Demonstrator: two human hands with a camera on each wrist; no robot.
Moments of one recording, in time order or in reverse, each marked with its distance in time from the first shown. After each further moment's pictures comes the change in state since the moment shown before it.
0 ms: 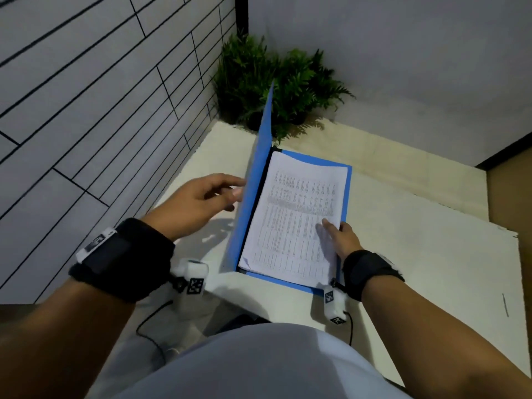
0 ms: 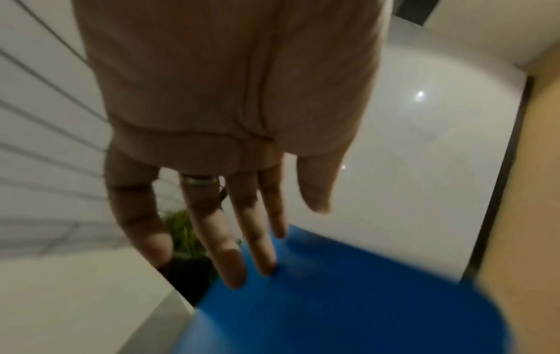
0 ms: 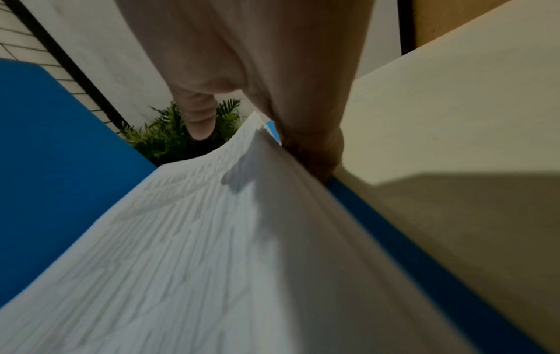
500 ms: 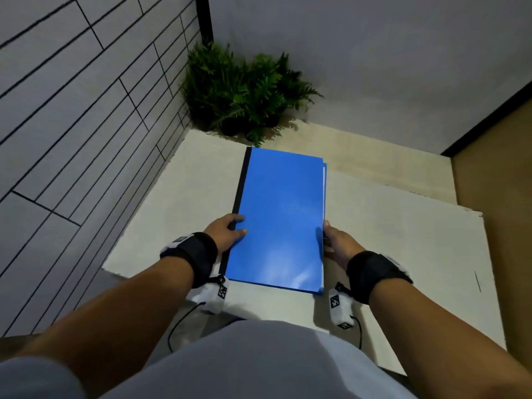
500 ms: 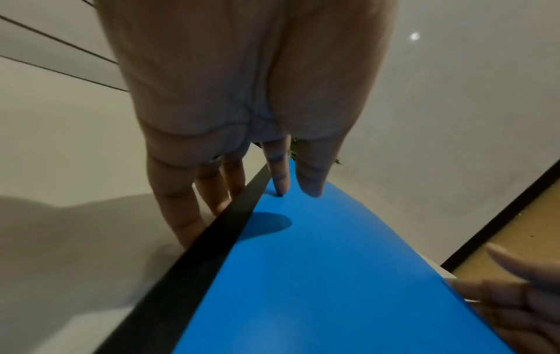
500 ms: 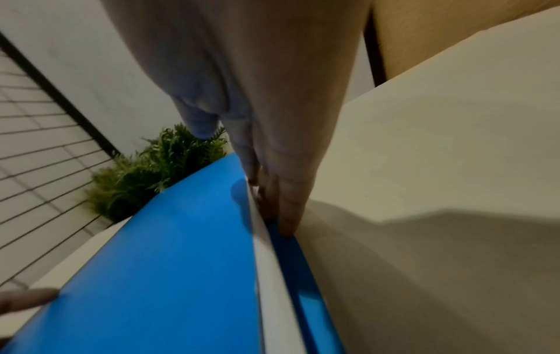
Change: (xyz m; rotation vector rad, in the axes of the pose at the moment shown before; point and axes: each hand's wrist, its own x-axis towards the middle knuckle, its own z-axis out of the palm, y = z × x) left_hand 0.080 -0.101 0.089 0.099 -0.117 -0.305; right_hand -0.012 0.015 -0.034 0.181 -0.193 0.075
